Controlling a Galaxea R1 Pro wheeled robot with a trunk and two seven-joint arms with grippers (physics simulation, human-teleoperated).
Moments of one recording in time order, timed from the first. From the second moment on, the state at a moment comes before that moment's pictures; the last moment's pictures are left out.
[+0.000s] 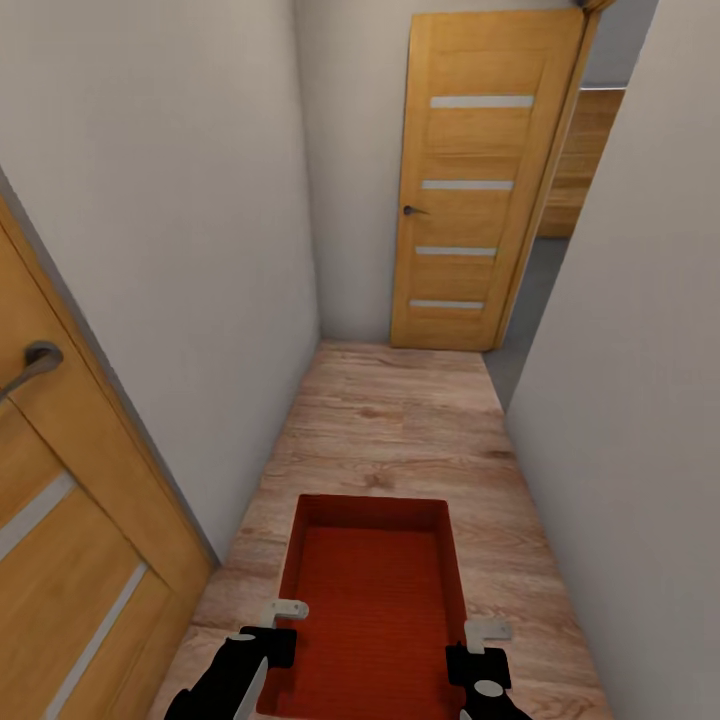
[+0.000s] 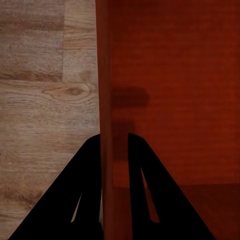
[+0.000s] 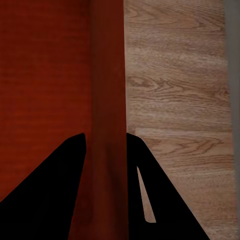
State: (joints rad) left arm -0.40 -0.14 0.03 -0.64 -0.13 0.38 0.04; right arm -0.39 0.01 0.53 -0.48 -0.45 0.00 -0.44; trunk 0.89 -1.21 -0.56
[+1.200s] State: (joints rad) left arm -0.40 -0.14 0.03 -0.62 -0.13 0.38 0.04; right arm -0.39 0.01 0.53 -0.47 -0.44 -0.01 -0.44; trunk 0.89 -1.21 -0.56
